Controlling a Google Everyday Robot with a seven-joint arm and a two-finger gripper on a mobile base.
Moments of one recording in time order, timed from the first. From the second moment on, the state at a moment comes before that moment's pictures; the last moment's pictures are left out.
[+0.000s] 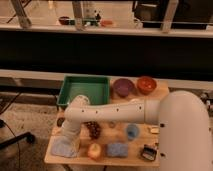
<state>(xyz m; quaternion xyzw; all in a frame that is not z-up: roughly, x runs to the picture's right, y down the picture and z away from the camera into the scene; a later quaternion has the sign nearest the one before) -0.206 0.270 0.752 -0.29 -0.36 -0.37 0.81</state>
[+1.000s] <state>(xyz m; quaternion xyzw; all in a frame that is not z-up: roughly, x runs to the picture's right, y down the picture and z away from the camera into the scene) -0.211 0.290 0.769 -0.31 -0.36 -0.38 0.79</state>
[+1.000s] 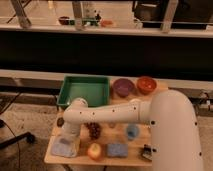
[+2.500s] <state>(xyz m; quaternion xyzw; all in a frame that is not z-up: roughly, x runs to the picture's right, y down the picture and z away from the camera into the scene) -0.197 0.293 0.772 -0.31 -0.35 -0.37 0.80</state>
